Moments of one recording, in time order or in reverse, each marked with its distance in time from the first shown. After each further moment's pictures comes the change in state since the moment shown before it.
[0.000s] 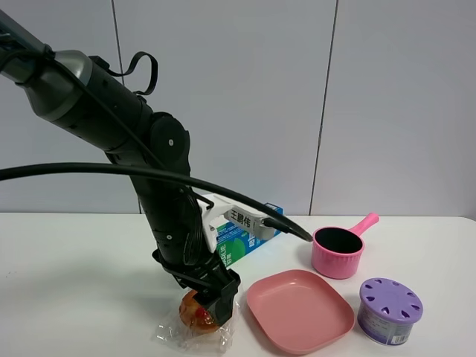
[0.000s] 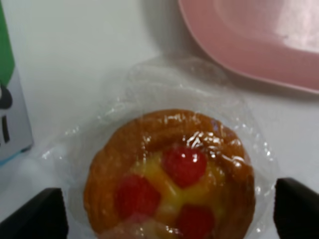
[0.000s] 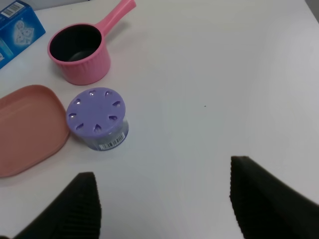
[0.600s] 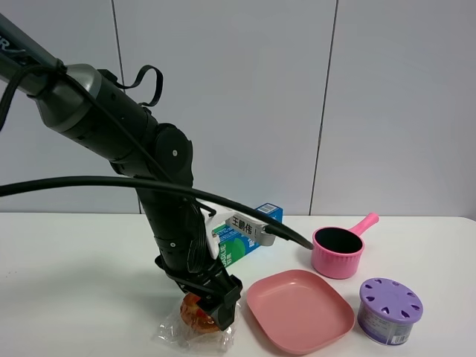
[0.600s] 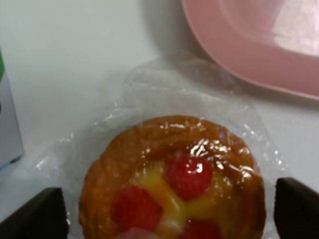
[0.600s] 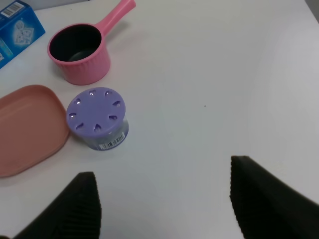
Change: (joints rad) left arm 0.000 0.031 -0.003 -0.009 -0.019 0.000; right arm 0.000 0.000 0.000 0.000 0.000 0.000
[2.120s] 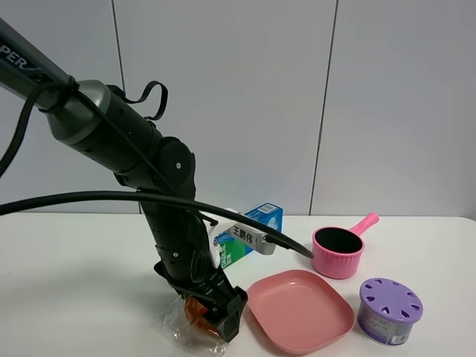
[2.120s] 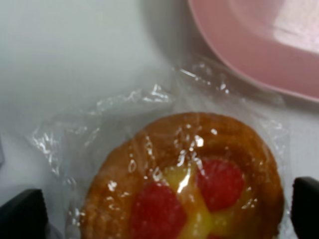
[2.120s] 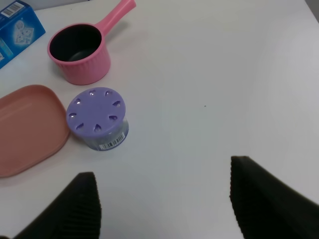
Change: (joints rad) left arm 0.000 0.037 0.000 -0.019 -0.023 0.000; right arm 0.000 0.000 0.000 0.000 0.000 0.000
